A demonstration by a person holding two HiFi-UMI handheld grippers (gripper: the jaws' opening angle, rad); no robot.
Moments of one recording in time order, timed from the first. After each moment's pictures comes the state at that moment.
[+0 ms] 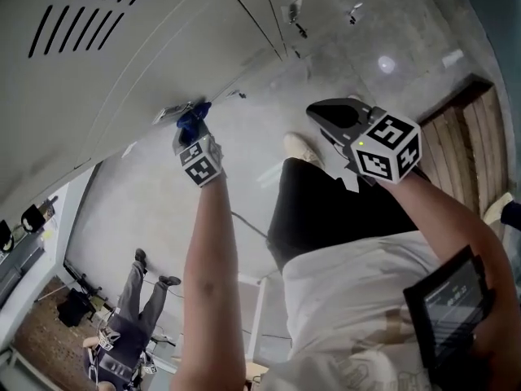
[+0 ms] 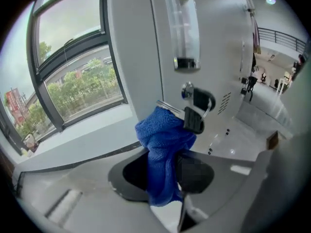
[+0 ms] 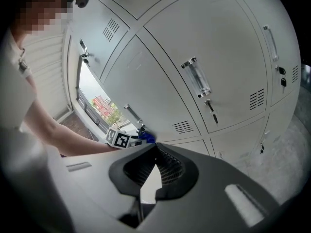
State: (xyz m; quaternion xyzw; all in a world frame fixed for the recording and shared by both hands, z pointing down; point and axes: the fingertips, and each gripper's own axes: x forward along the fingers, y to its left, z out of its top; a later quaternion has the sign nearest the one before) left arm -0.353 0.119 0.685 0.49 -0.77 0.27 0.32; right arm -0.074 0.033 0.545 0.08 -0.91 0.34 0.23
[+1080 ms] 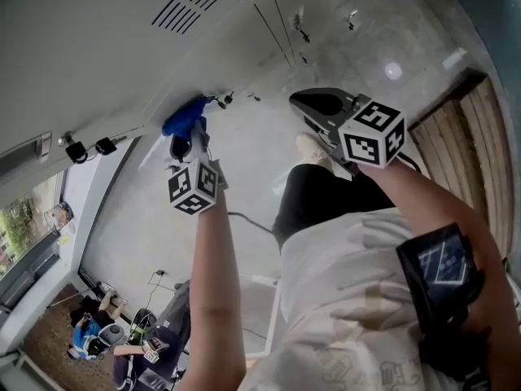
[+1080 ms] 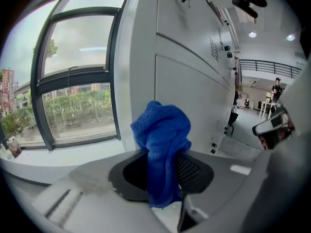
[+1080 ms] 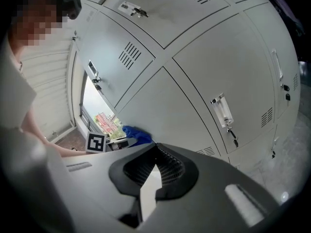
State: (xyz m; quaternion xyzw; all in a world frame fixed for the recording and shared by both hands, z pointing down) left arm -0.342 0.105 0.469 0.58 -0.77 0.15 0.22; right arm -0.121 0.039 0.443 0.10 -0.92 0.36 0.13
